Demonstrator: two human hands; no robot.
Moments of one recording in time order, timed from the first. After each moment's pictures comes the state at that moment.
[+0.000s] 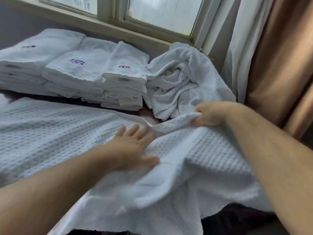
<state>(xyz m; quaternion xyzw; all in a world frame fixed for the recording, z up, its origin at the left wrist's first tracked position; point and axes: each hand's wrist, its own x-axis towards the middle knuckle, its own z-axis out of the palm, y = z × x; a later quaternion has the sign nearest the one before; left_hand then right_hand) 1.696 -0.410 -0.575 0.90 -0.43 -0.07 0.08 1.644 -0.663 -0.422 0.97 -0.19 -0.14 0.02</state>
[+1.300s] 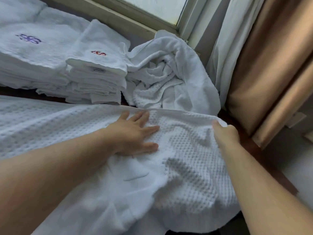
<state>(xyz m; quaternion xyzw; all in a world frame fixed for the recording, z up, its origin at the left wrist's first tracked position) 1.752 -0.490 -0.567 0.85 -0.52 -0.04 0.05 1.606 -0.767 -0.512 0.76 -0.52 0.27 -0.29</state>
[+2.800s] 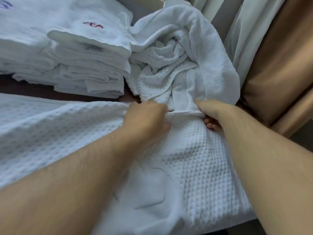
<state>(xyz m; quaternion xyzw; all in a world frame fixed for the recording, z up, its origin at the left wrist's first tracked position) 1.751 -0.526 -0.557 0.87 -0.39 0.07 0.27 1.702 -0.751 -0.503 0.80 -0.53 -0.05 -0.28</state>
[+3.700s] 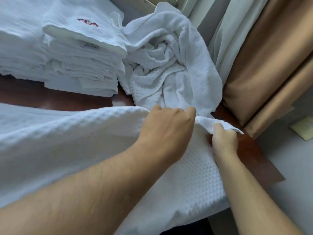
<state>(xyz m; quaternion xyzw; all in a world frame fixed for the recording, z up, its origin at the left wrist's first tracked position) 1.686 -0.522 -0.528 0.81 -0.46 0.21 0.29 1.598 -0.736 -0.545 0.72 -0.49 0.36 -0.34</state>
